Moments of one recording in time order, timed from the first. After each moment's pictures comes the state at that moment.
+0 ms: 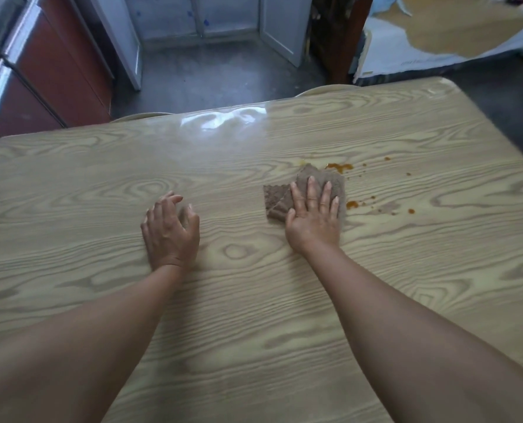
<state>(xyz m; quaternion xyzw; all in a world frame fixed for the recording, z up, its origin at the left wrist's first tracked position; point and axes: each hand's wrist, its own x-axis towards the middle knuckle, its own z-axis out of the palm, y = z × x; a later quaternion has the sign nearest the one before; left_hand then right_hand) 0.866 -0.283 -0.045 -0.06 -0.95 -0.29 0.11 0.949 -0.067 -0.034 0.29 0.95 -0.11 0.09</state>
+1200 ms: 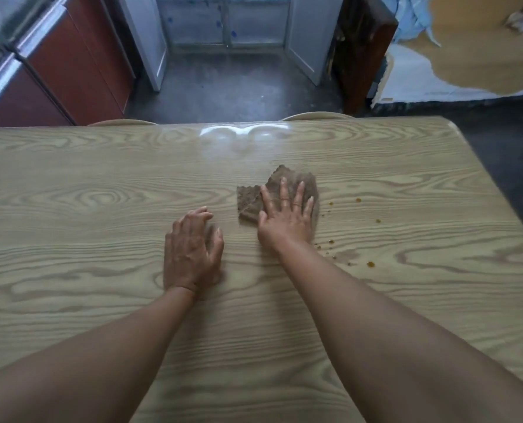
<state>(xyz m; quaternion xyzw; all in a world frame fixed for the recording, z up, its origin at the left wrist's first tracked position) 0.910 -0.145 -0.034 -0.14 -0.96 -0.24 0.08 0.903 0.028 -0.029 0.18 0.97 -0.09 0.13</state>
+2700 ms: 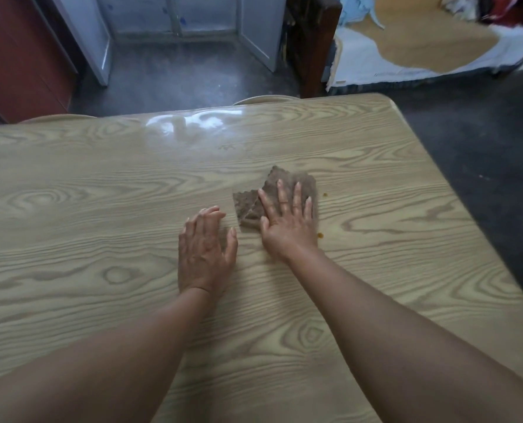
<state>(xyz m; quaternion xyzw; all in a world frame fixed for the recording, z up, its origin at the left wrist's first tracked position) 0.969 -0.066 -0.039 -0.17 -0.94 -0.28 0.05 0.984 0.091 -0.026 0.19 0.97 -0.09 0.13</state>
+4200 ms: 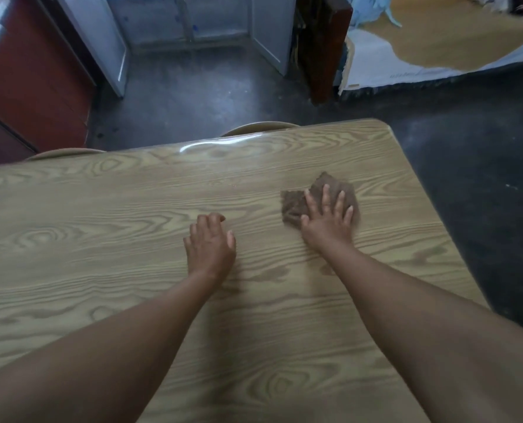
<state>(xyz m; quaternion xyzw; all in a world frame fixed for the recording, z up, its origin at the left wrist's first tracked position) 0.911 0.020 0.006 -0.08 -0.98 -0.18 -0.08 0.949 0.231 -0.013 0.28 0.94 -0.11 0.16</state>
